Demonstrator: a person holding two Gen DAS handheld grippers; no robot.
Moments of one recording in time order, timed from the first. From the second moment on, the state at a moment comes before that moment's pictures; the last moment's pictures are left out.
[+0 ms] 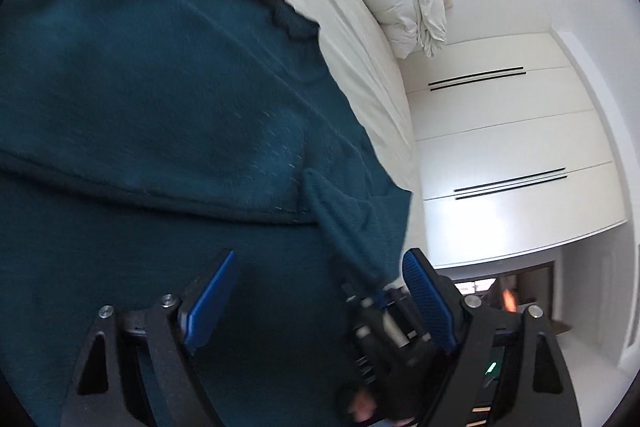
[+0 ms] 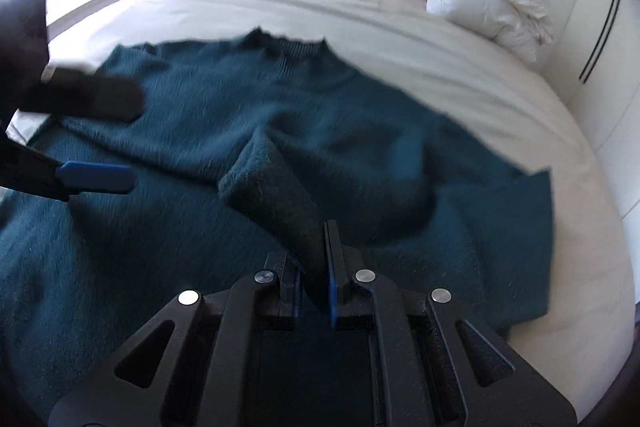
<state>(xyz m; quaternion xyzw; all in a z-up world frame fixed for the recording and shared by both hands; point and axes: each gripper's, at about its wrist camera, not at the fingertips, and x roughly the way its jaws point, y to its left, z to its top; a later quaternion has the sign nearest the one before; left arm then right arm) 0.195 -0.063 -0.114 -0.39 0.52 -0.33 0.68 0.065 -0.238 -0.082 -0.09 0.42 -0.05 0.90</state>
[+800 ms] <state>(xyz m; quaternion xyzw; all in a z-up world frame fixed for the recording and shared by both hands) 0.219 -0.098 -0.065 -0.29 0.52 -0.37 0.71 -0.034 -0.385 -0.103 0.35 0.37 0.00 0.86</state>
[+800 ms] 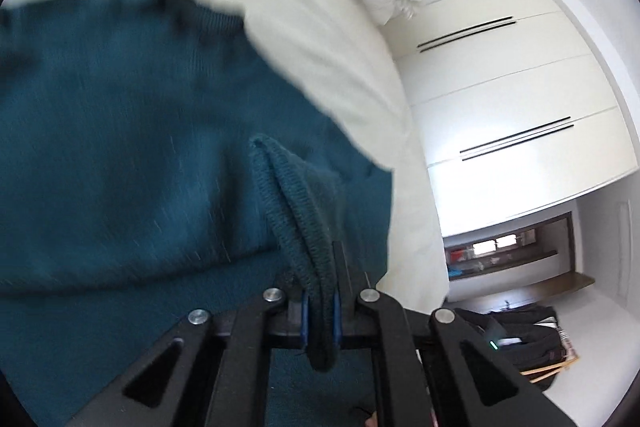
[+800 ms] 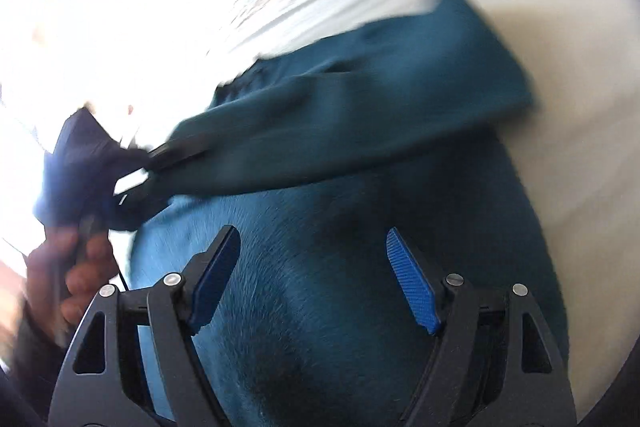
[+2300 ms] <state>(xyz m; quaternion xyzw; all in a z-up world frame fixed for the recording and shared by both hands) 0.251 0.056 -0.120 -0.33 0.50 -0.23 0.77 -0.014 -0.465 -0.129 0.60 0.27 -0.01 0.75</state>
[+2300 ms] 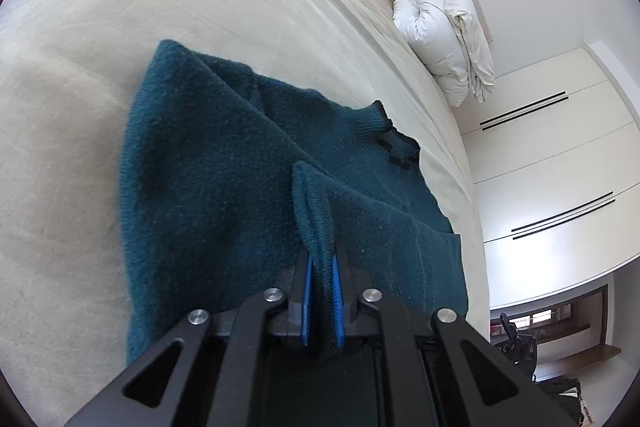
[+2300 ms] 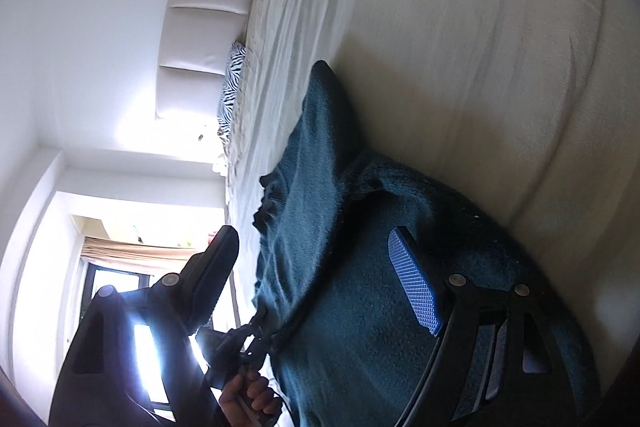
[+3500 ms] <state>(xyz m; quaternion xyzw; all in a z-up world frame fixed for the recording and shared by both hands) 0.248 0.065 -0.130 -0.33 0.49 -0.22 0.77 0.064 -0.487 -0.080 0.53 0.29 0.04 0.80</state>
